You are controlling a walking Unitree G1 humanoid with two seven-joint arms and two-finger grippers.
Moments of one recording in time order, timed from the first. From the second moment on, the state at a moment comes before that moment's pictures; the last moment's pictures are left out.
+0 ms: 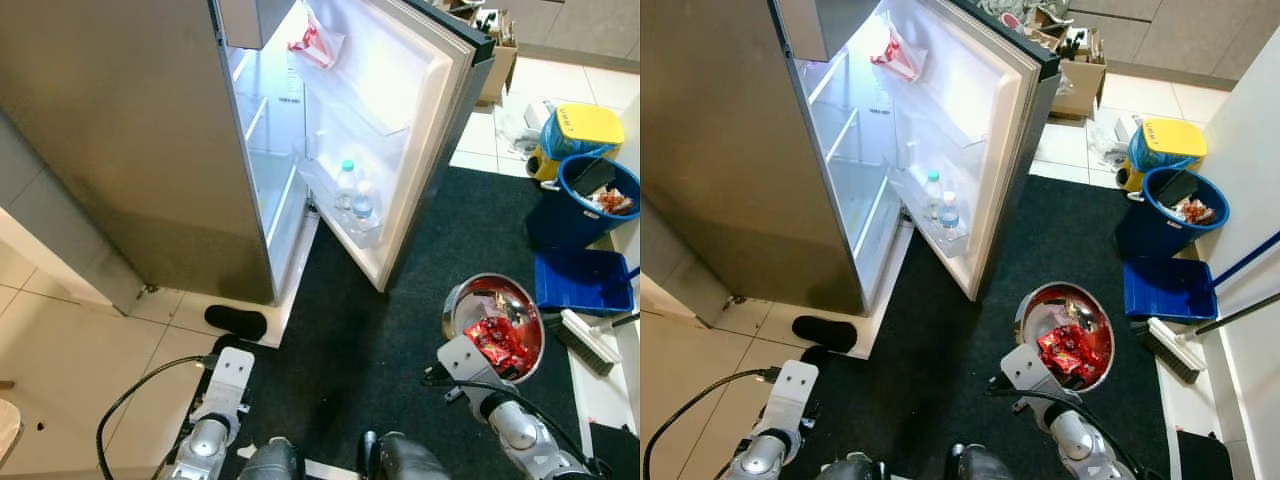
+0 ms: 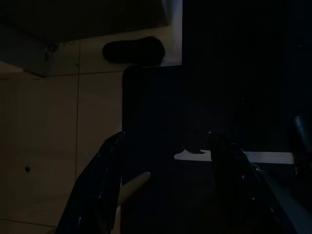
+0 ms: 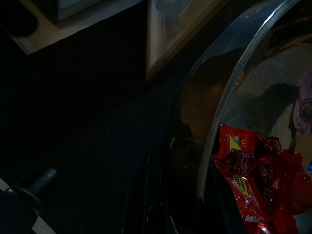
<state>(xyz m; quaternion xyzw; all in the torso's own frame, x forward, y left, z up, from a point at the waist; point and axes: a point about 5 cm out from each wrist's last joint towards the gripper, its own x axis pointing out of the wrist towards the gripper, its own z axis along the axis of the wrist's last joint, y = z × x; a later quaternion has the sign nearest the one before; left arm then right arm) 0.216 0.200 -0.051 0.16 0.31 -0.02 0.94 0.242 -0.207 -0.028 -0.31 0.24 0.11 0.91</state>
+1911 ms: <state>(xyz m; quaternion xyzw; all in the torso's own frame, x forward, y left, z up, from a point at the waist) 0.223 0.200 -0.047 0.18 0.30 -0.01 0.94 0.241 -0.208 -0.028 -0.31 0.24 0.11 0.91</state>
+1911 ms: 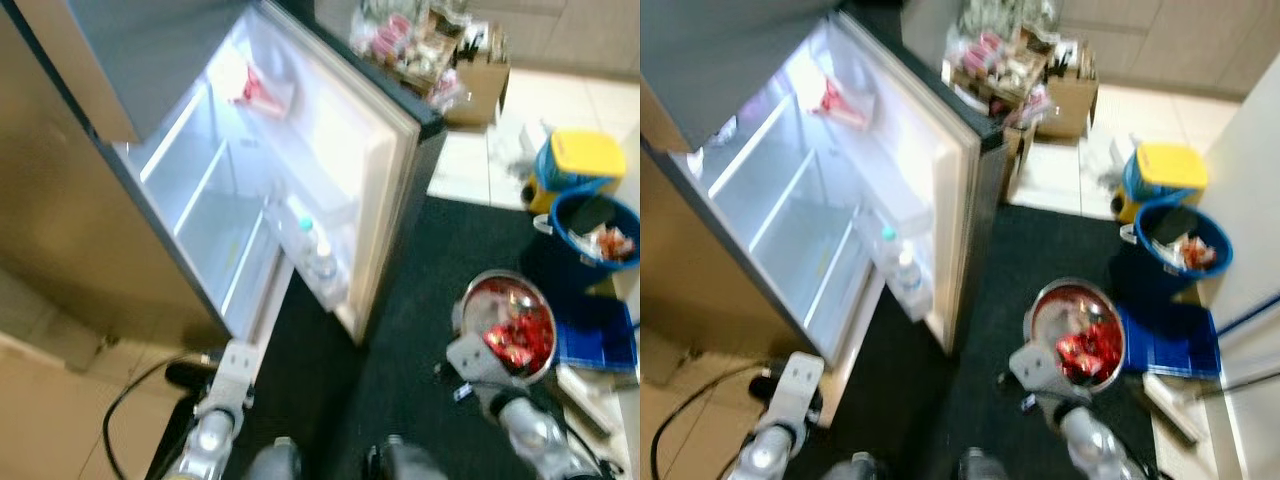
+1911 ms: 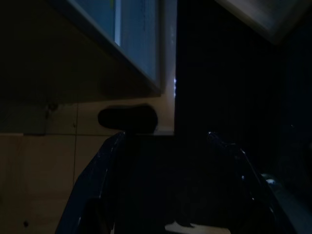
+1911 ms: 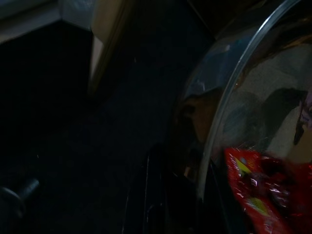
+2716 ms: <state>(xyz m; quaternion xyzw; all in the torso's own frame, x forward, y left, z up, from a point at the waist) 0.219 0.201 -0.049 0.17 0.30 -0.01 0.94 0.232 -0.201 -0.033 -0.39 0.24 0.16 0.88</state>
